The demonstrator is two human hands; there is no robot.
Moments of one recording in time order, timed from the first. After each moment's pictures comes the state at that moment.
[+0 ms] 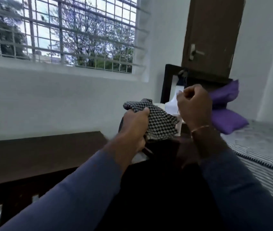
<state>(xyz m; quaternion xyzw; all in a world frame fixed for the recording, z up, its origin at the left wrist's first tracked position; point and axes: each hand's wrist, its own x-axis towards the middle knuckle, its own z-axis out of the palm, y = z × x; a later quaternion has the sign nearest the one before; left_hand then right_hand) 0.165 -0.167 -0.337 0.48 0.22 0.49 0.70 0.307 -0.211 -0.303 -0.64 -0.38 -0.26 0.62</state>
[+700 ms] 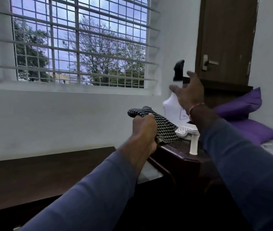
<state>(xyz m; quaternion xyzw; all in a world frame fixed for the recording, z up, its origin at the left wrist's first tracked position) 0.168 -0.139 -0.305 0.45 0.25 0.52 0.68 0.310 -0.136 -0.233 -0.59 -0.45 -0.15 0.66</state>
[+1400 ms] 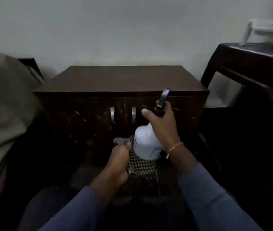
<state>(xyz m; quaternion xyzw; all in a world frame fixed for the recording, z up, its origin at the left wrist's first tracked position) -0.081 -0.183 -0.600 0.25 0.58 0.45 0.63 0.046 -0.143 -0.552 -0.52 -0.51 0.34 0.59</state>
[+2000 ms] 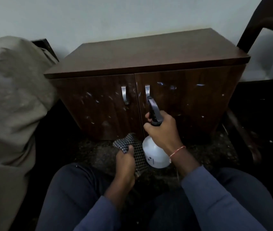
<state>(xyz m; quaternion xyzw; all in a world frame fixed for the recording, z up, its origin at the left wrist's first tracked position) -0.091 -0.201 -0.669 0.23 0.65 0.52 0.50 0.020 -0.141 -0.638 -0.52 -0.56 0.39 0.52</state>
